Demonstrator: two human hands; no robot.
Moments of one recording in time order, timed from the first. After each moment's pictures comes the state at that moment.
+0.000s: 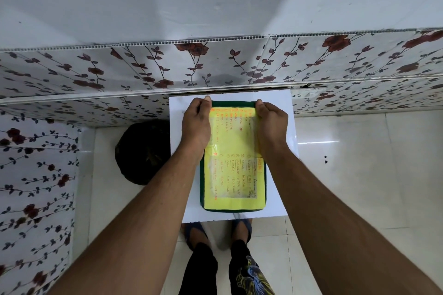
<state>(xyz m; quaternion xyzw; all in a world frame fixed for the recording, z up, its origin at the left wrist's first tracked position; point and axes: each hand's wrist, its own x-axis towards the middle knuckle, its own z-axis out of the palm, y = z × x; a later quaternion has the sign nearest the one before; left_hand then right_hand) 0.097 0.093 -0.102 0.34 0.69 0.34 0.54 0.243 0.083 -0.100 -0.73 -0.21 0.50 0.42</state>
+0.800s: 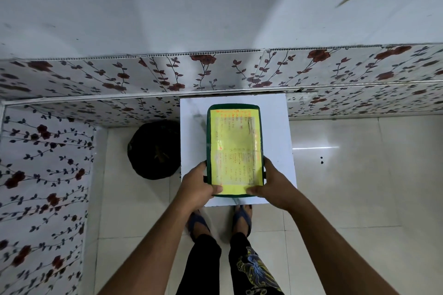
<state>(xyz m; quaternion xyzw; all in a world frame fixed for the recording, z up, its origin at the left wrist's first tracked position) 0.058 -0.044 -0.069 0.35 0.69 0.09 0.63 0.282 -0.053 -0.075 -0.64 -0.42 0.64 0.06</state>
